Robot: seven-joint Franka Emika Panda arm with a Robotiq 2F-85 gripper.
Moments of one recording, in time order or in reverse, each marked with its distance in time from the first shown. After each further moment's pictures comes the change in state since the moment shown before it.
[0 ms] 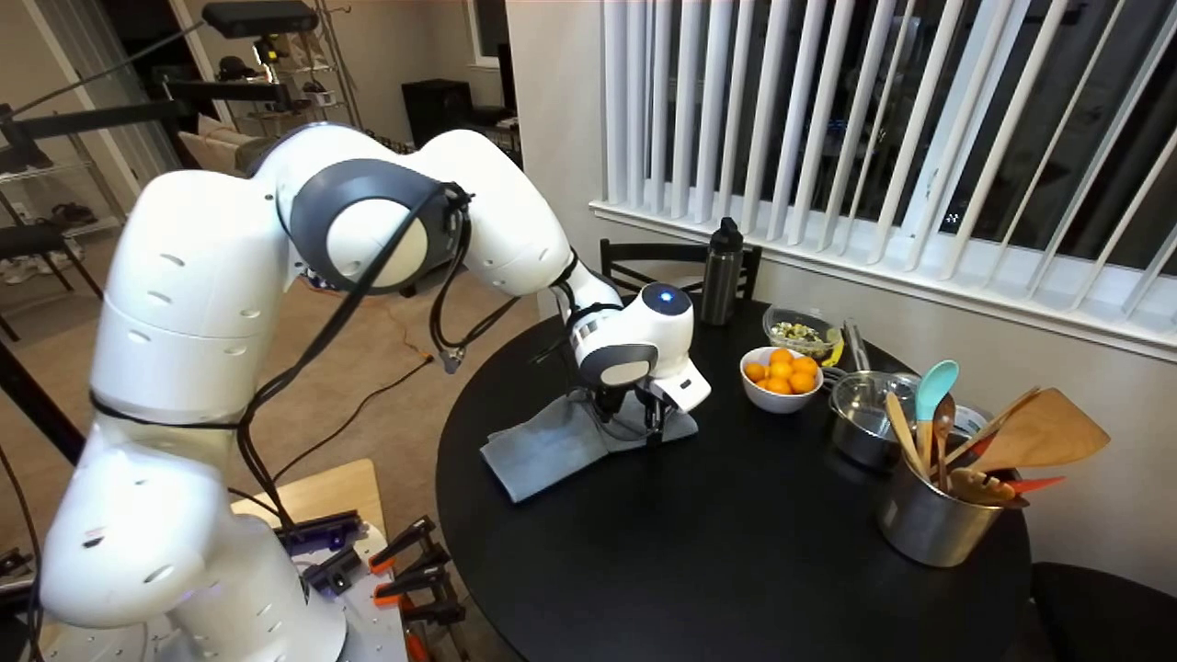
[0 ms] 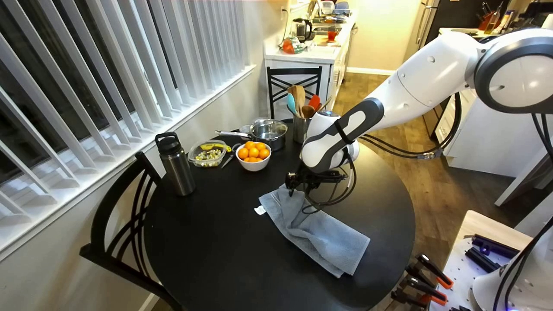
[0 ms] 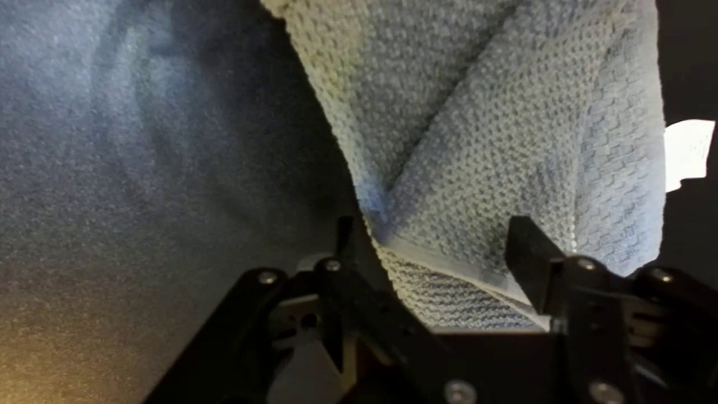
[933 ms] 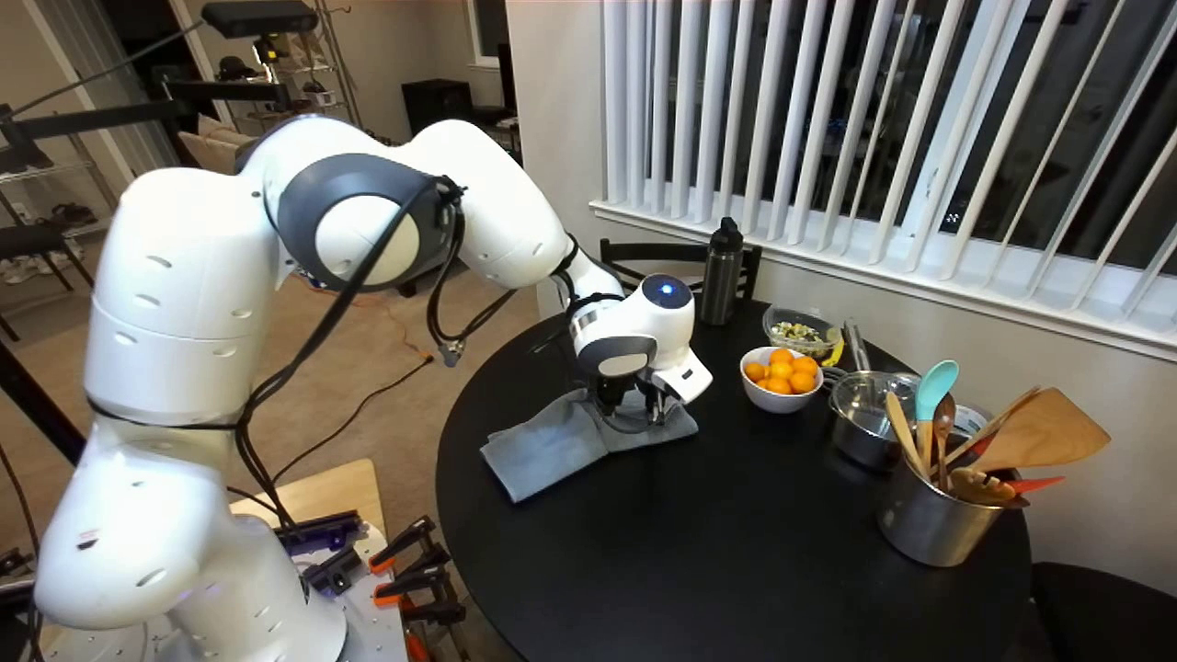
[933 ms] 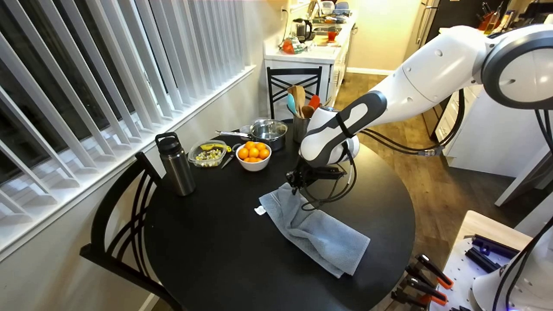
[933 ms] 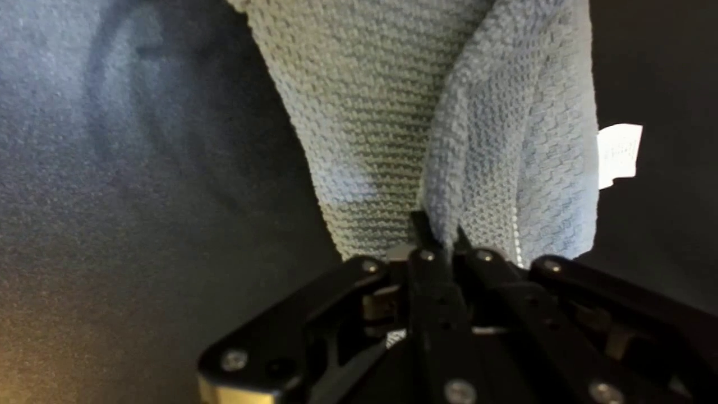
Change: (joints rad) arm -0.031 -0.030 0.043 -0.002 0.053 -0.002 -0.083
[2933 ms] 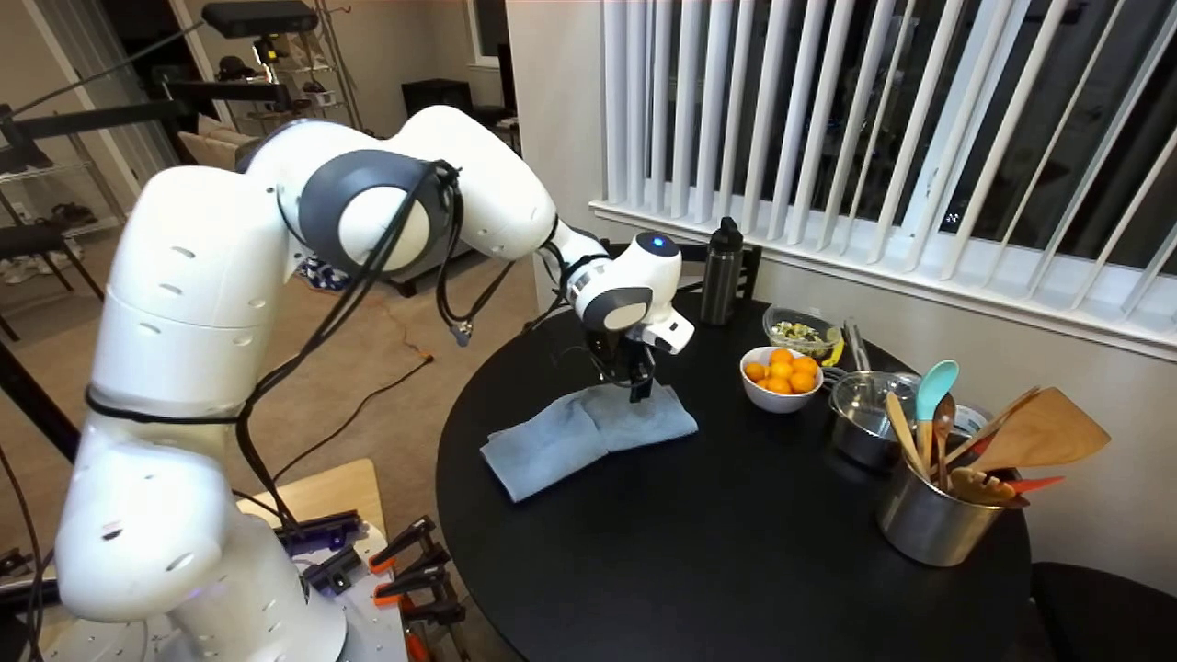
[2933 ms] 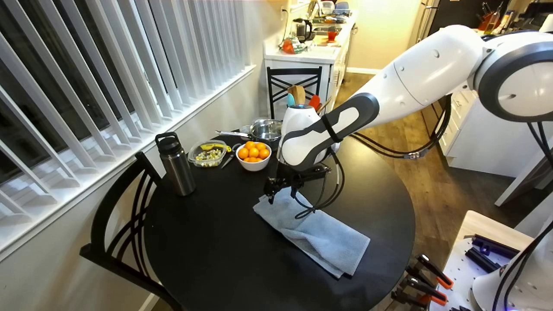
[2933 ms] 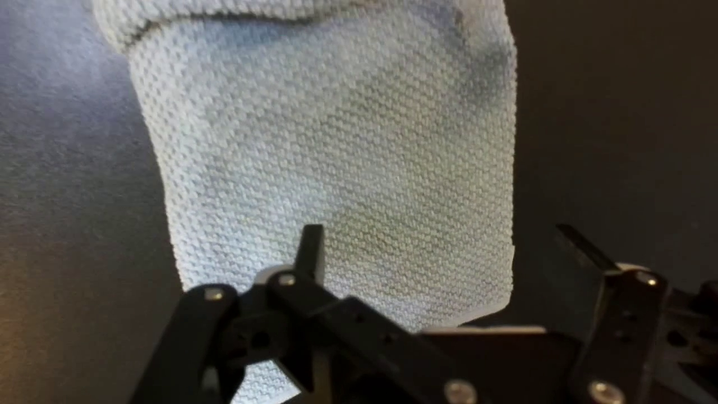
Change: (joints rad) arm 0.141 0.027 -0.035 0.152 -0.133 -0.229 -0.003
